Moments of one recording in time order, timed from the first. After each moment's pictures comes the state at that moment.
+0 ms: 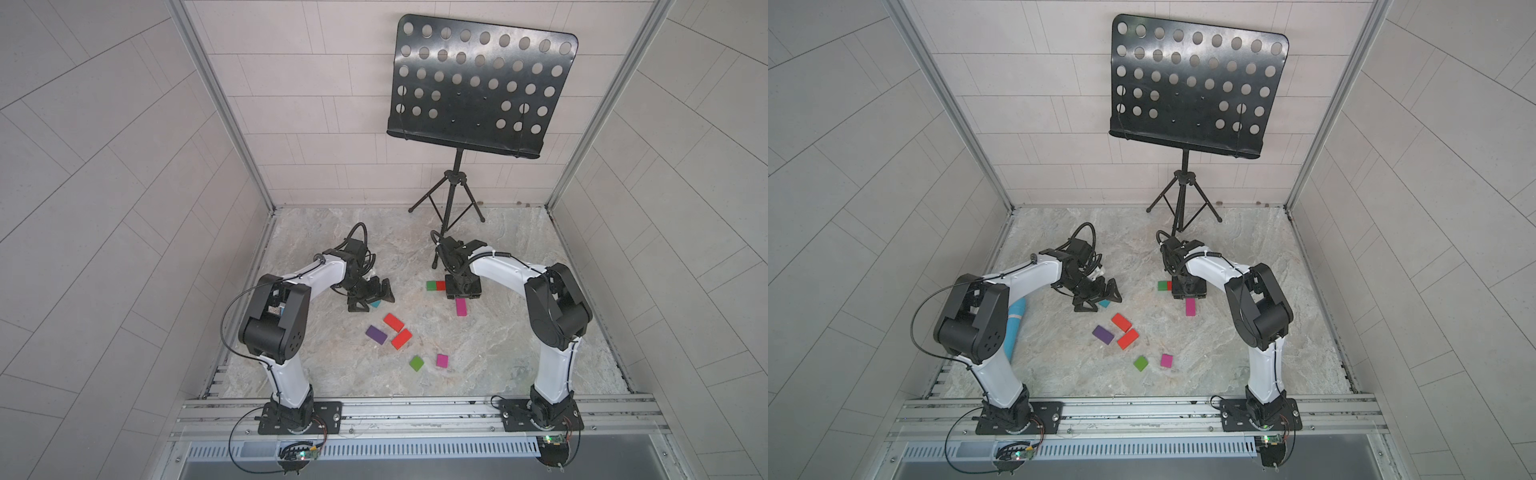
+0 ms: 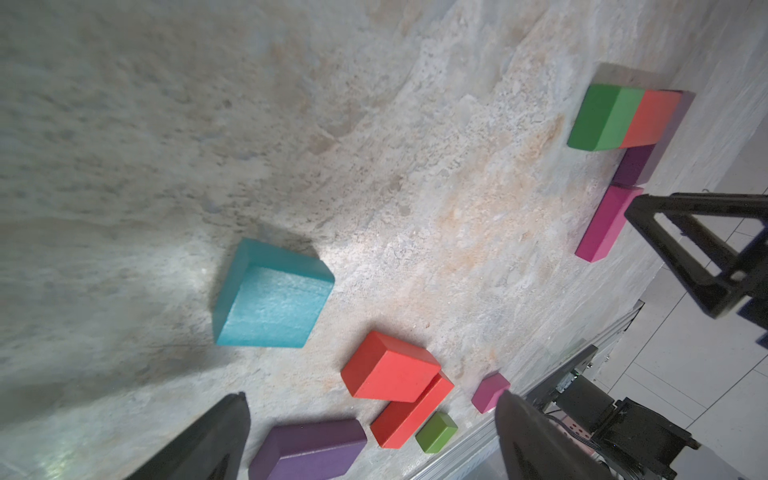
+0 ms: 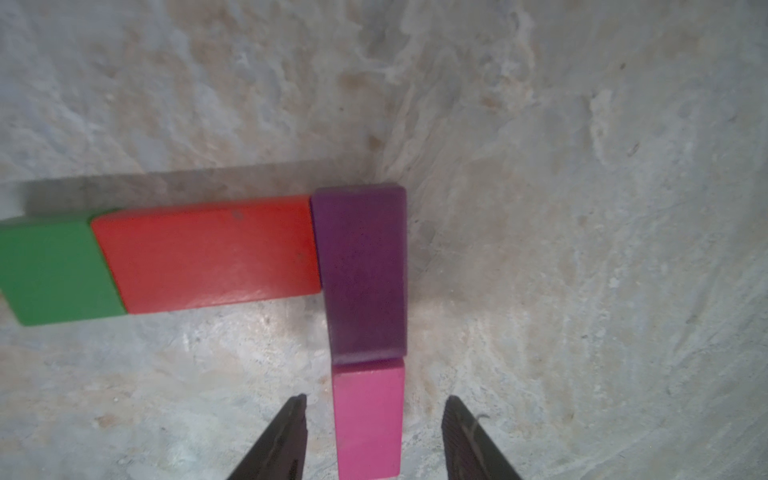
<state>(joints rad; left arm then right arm) -0.32 1.78 1.13 -0.78 0.54 -0.41 0.50 1.90 1.37 -0.99 0.15 0.58</state>
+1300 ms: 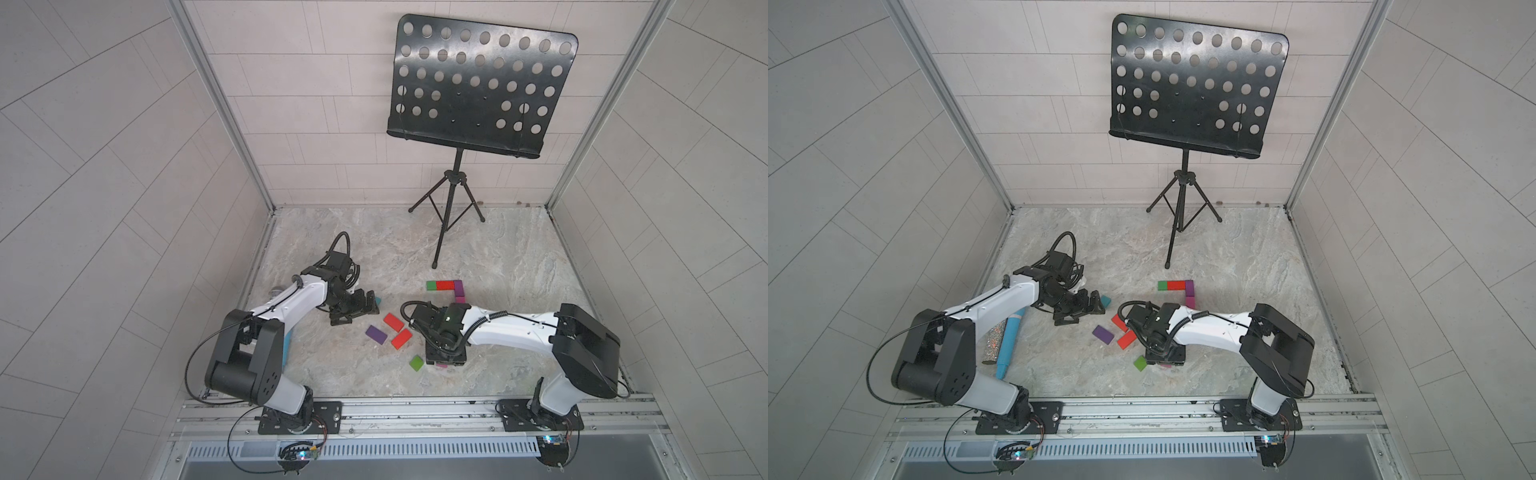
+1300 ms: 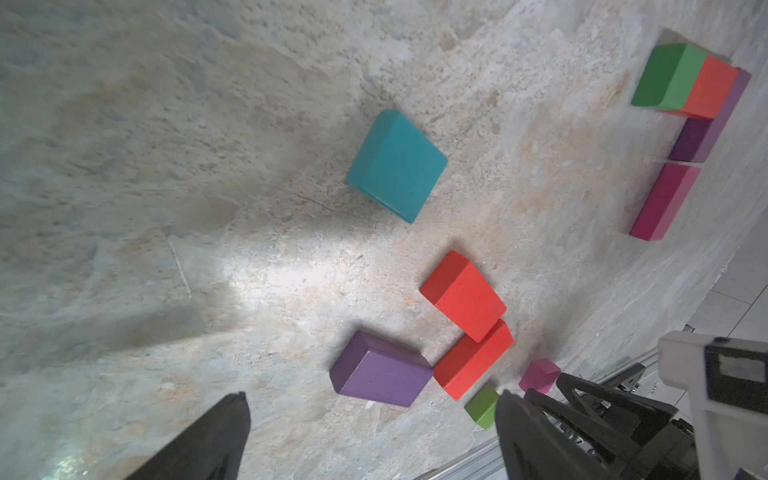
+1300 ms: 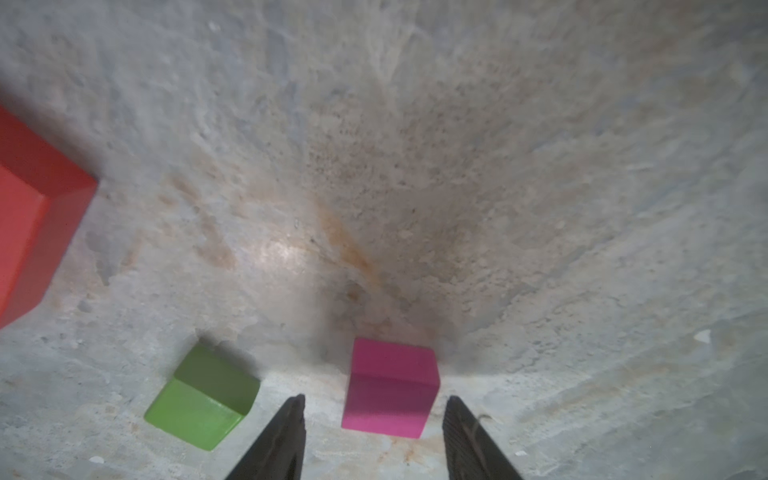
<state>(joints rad) -0.28 1.50 0.90 -0.78 0.43 -0.42 1.01 1.65 0.99 -0.86 -0.03 1.11</state>
